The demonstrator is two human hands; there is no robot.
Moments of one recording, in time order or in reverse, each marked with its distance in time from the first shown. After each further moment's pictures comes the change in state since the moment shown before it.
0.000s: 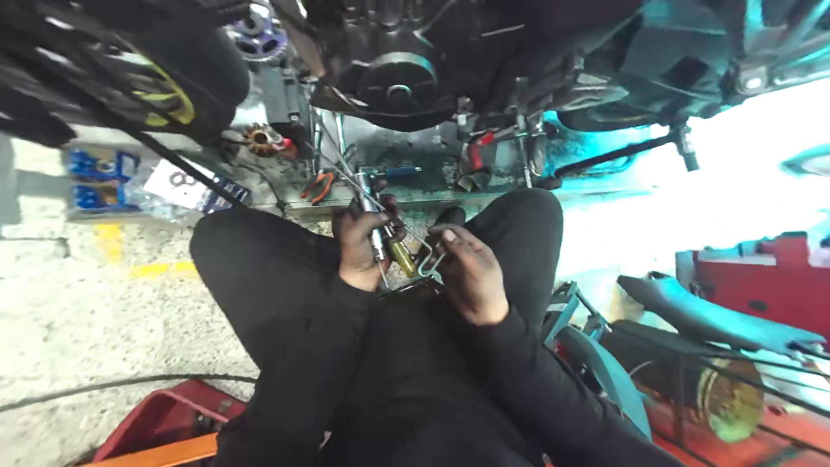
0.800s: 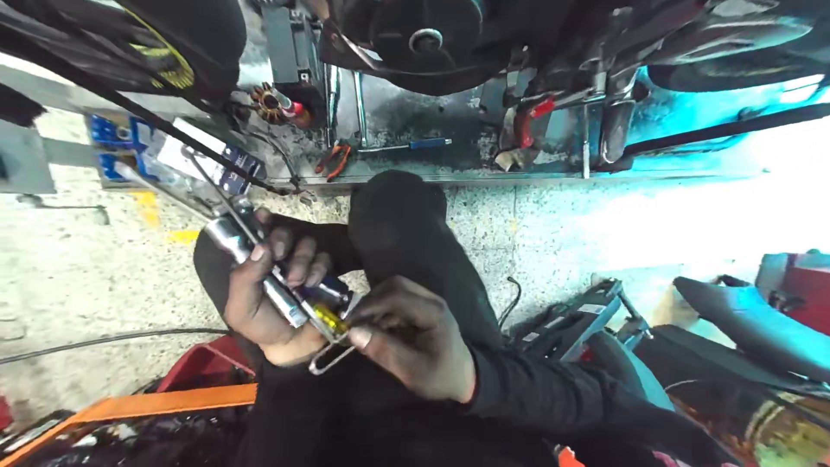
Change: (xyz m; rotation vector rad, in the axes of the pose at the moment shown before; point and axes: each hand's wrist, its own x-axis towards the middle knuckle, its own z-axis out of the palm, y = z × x) left_hand -0.053 0.067 -0.025 -0.013 0.110 0.352; right_hand -0.018 0.028 0.057 -0.243 -0.424 -0.160
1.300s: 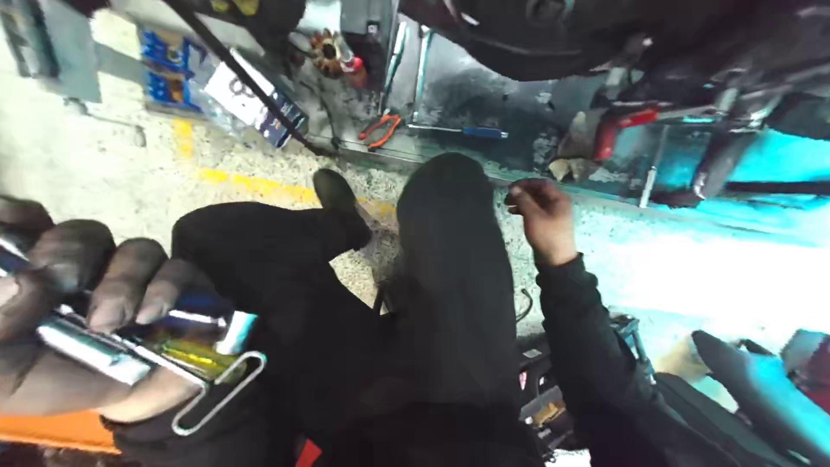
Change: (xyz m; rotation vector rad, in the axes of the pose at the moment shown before) left_hand -0.042 0.145 -0.075 -0.003 0.033 0.200; right_hand 0.065 0.076 -0.184 -0.712 0.271 0.393
